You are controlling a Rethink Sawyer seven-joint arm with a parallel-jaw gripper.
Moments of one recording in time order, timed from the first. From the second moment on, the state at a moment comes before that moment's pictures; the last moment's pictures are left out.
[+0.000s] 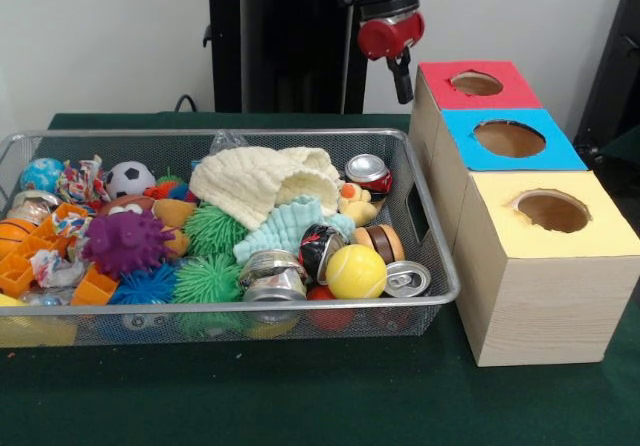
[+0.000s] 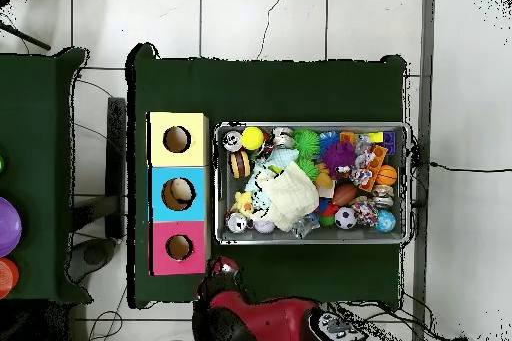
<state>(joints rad) -0.40 -0.60 0.17 2.38 -0.46 -0.43 0.85</state>
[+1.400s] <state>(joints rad) -0.58 -0.78 0.20 2.50 -0.42 -0.17 0.86</state>
